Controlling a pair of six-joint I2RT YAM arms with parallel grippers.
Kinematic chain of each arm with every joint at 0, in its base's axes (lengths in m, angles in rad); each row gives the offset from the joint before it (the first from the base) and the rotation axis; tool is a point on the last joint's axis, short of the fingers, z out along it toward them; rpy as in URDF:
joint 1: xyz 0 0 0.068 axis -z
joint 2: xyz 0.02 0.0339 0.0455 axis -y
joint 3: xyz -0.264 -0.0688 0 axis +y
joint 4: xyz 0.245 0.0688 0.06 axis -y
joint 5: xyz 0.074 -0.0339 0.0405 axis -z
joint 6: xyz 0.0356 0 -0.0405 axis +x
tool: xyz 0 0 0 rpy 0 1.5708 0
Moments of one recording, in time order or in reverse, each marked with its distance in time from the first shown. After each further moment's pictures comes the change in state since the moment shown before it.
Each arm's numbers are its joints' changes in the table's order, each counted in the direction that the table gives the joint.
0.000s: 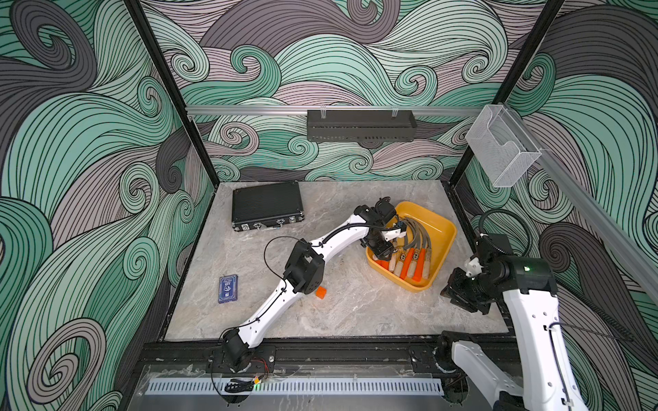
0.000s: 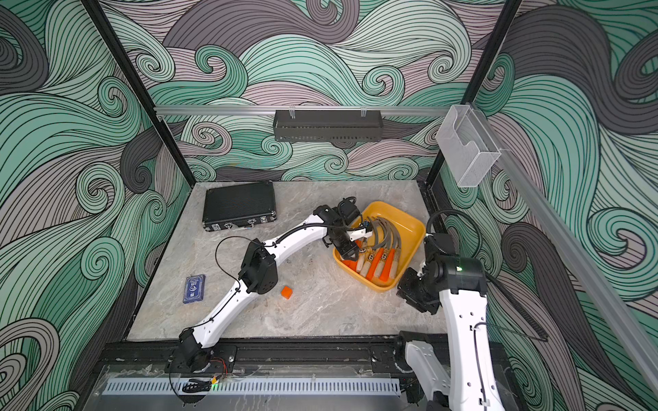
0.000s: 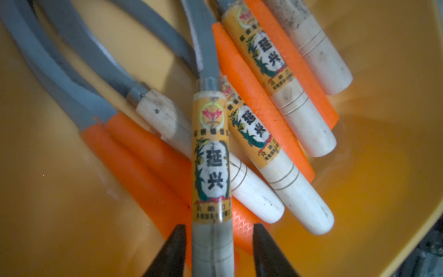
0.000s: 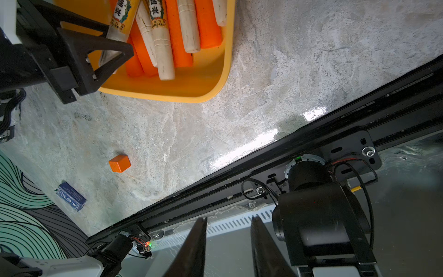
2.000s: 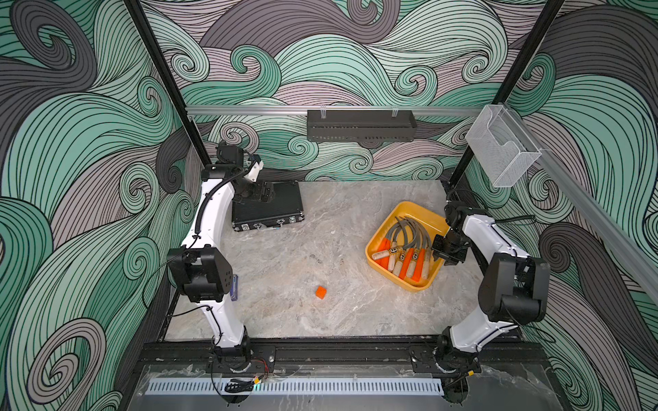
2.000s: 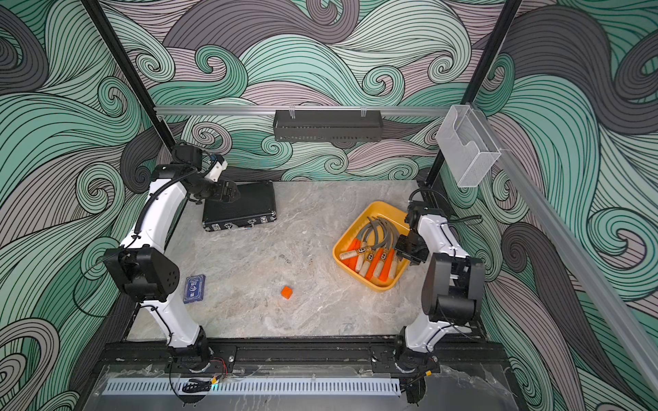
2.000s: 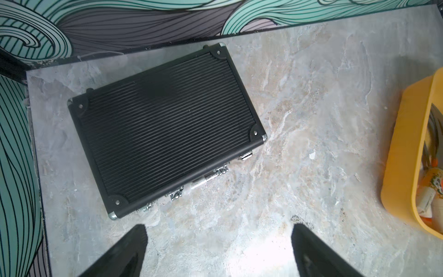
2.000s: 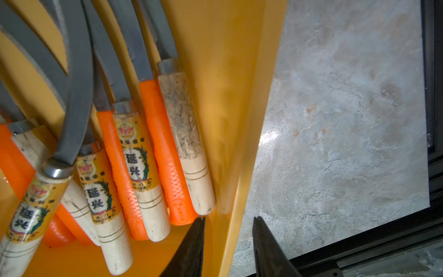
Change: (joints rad) left arm -0.896 0.815 0.655 0.060 -0.112 -0.034; right arm 0.055 -0.772 -0.086 0.531 0.257 -0.150
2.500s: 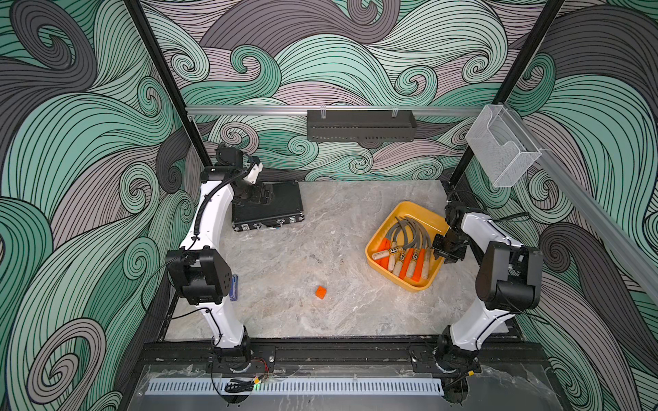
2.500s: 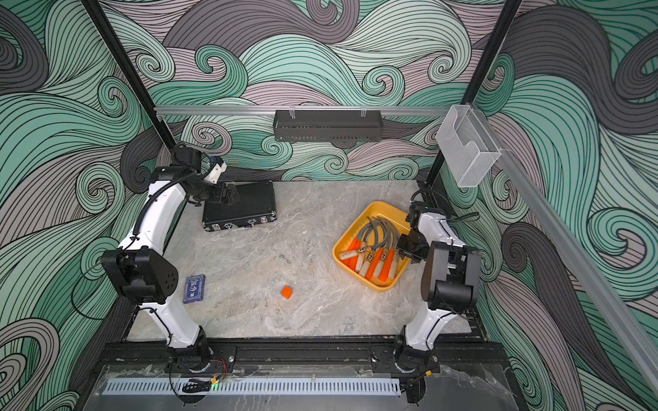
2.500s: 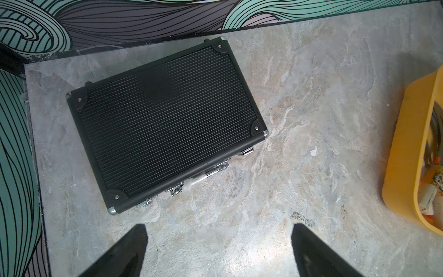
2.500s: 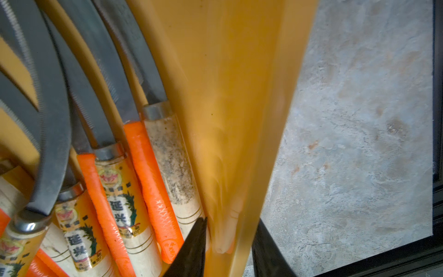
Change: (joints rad) left arm -0.004 0.004 0.008 0.007 -0.001 0.000; right arm 0.023 -0.085 -0.011 0.067 -0.005 -0.030
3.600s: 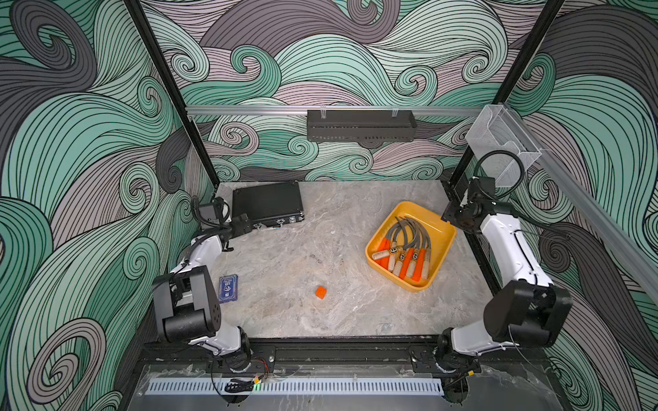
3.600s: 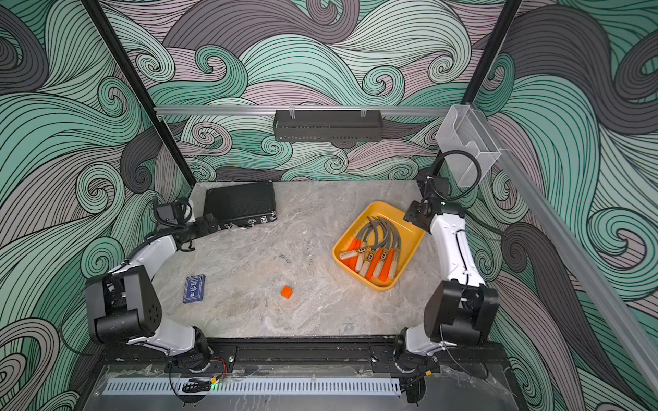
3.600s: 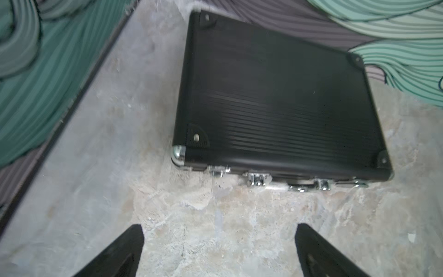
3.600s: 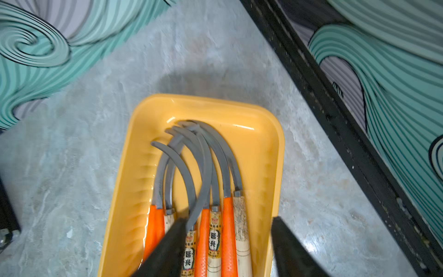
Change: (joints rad) left arm -0.228 0.288 1.003 0.924 -0.068 -0.332; right arm 0.006 0.341 -0.042 0.359 -0.022 -0.003
